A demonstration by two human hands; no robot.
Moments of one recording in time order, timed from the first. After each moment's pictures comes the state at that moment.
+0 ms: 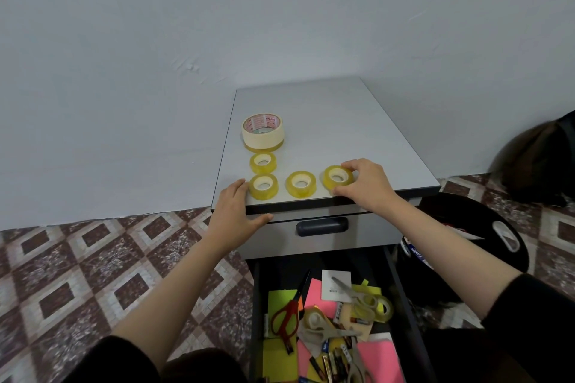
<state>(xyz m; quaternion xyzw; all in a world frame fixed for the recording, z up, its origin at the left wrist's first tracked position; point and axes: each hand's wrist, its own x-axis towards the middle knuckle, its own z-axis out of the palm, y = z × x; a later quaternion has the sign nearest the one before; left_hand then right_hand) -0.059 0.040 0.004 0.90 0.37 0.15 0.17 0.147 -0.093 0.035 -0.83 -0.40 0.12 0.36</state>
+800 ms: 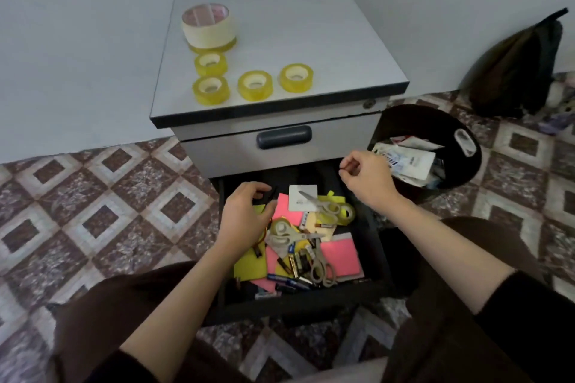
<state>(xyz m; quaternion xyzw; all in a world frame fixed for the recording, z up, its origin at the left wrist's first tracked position) -0.068 -0.083 -0.095 0.86 0.36 0.18 0.31 0.129 -0.199 -0.086 -0.86 -0.37 0.10 0.34</state>
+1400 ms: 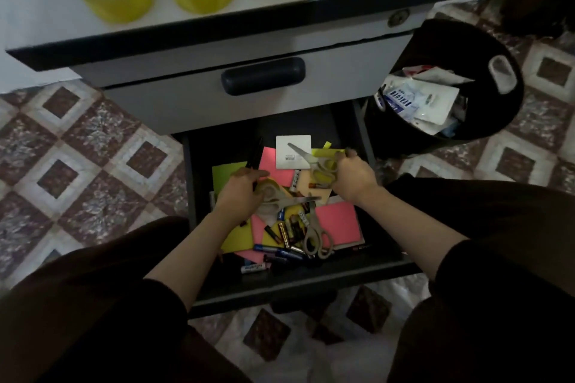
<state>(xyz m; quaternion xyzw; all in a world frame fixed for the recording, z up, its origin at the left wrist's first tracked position) -0.034 -0.041 -0.234 0.88 0.34 -0.11 0.31 0.136 -0.180 -0.224 -0.90 -0.34 0.29 0.00</state>
